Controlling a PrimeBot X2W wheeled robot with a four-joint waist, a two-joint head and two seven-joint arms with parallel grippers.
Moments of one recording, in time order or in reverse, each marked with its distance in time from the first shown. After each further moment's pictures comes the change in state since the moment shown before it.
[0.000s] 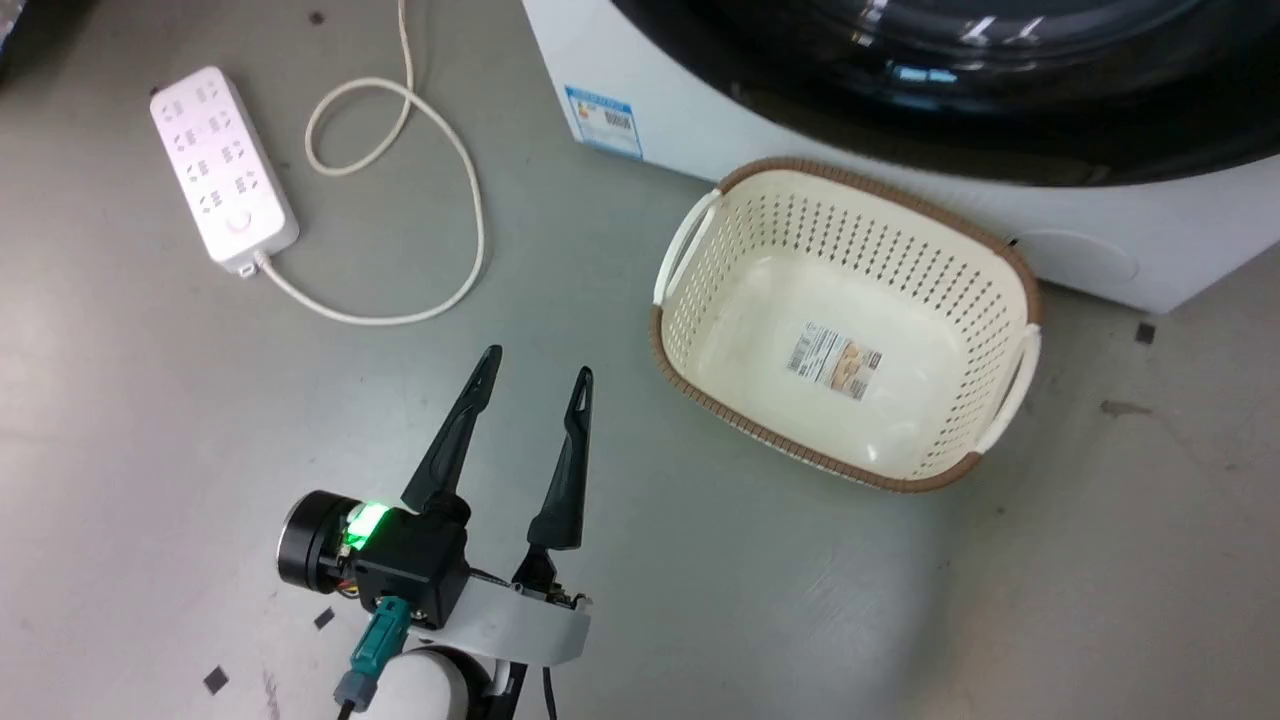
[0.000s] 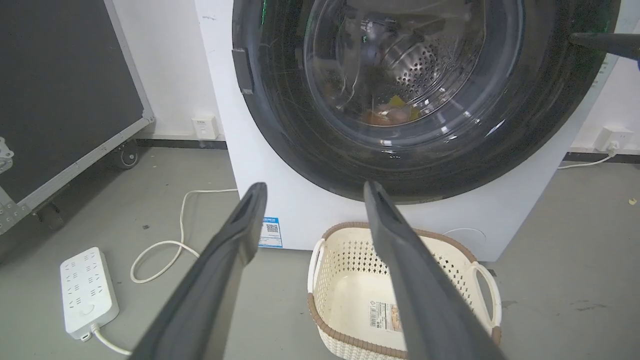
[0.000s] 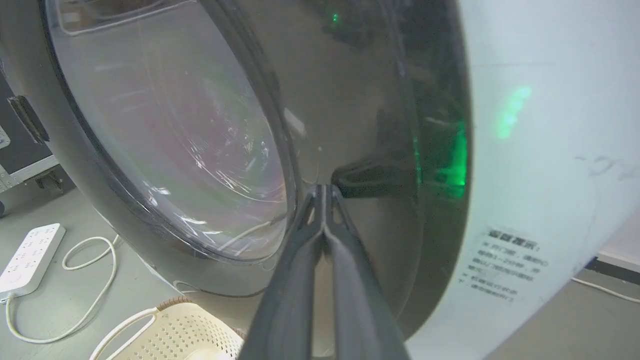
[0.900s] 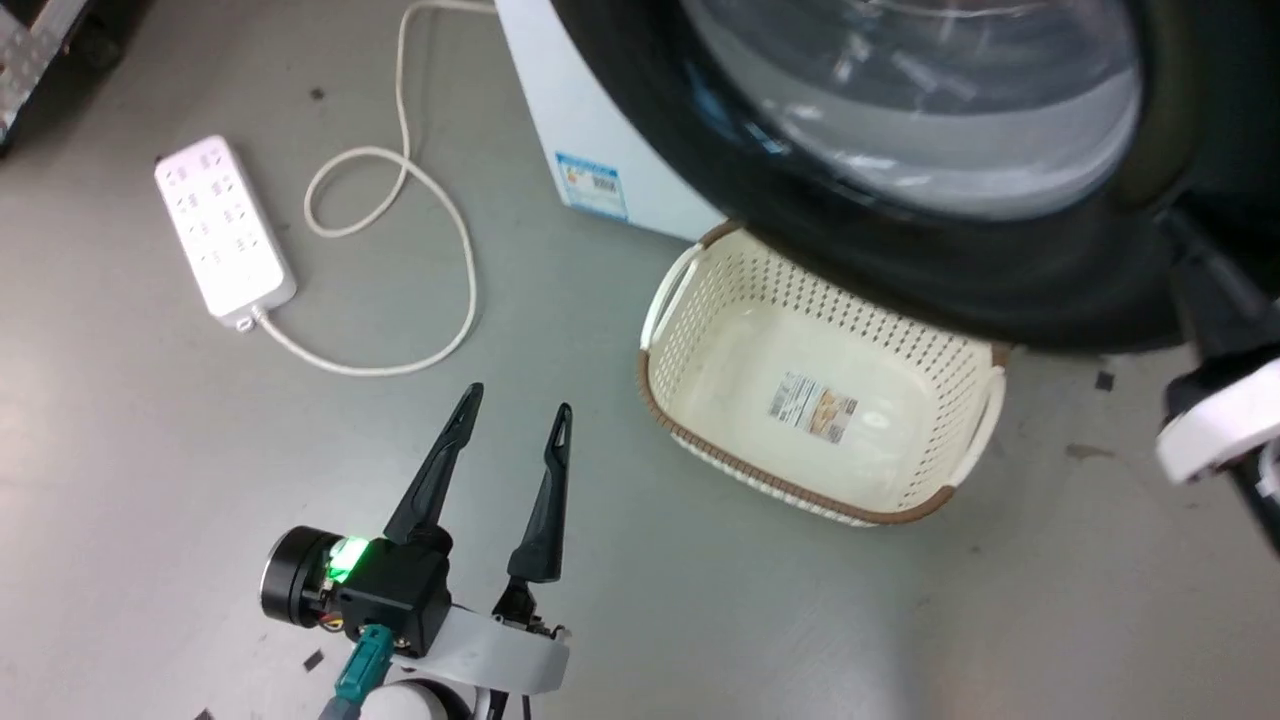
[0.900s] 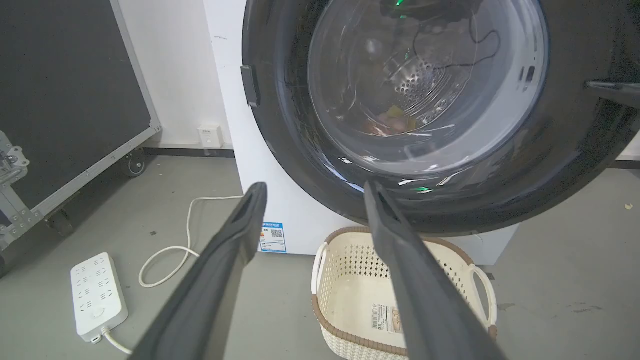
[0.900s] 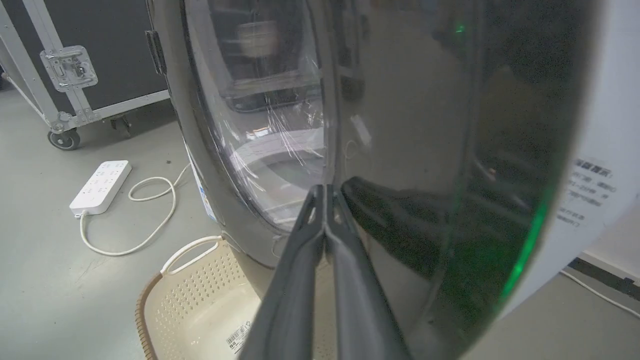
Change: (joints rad) left arm 0.059 0.022 0.022 -0.002 0.000 -0.010 0.000; right arm 0.398 0.018 0.124 -0.321 -0.005 -0.009 -0.028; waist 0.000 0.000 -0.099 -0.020
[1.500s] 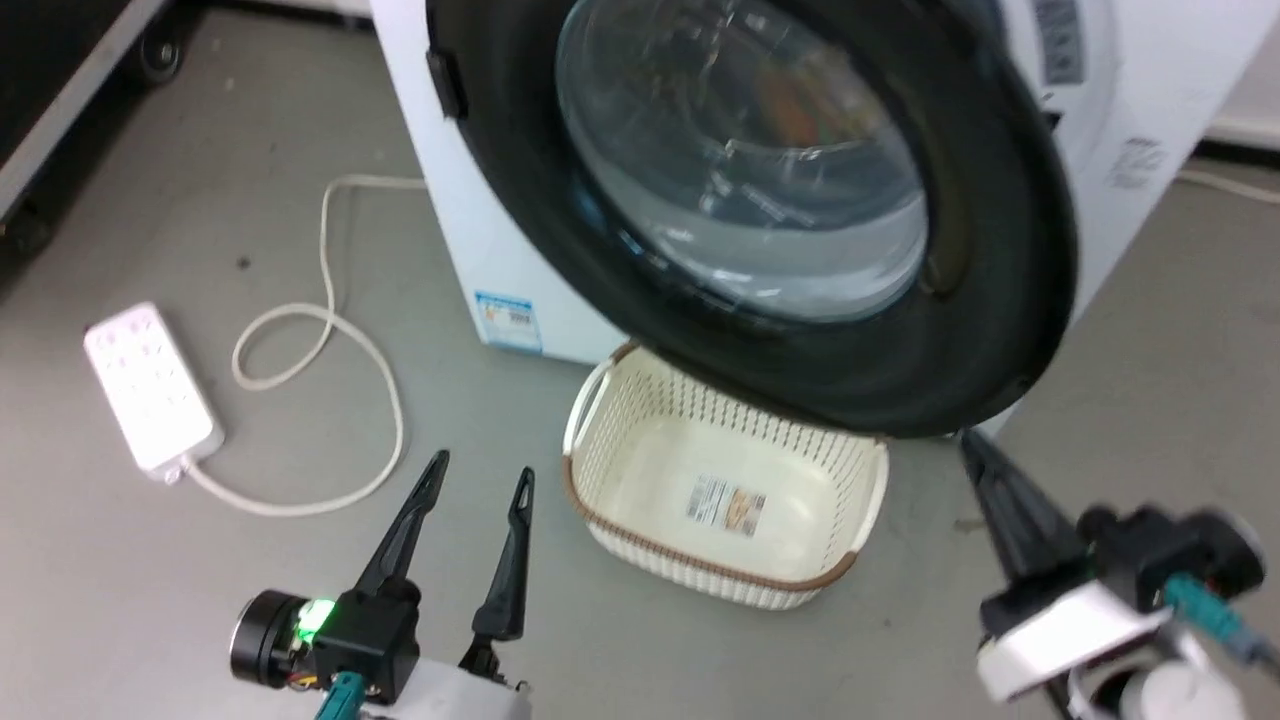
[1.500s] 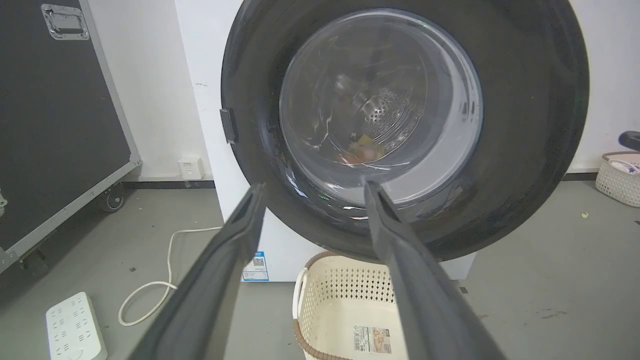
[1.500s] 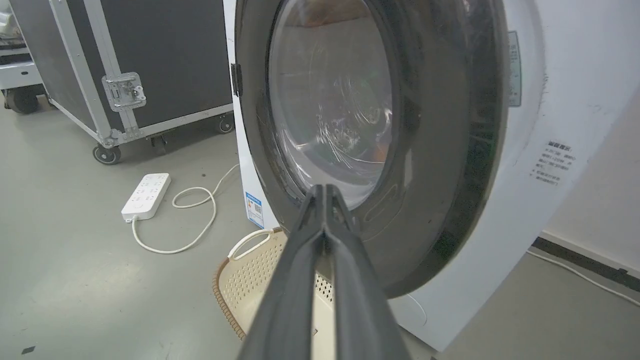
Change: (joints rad) left arm 0.097 0.062 0.012 0.008 -0.026 0.016 0.000; right arm 0.378 0.265 0.034 -0.210 -0.180 -0.001 -0.064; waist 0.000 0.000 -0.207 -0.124
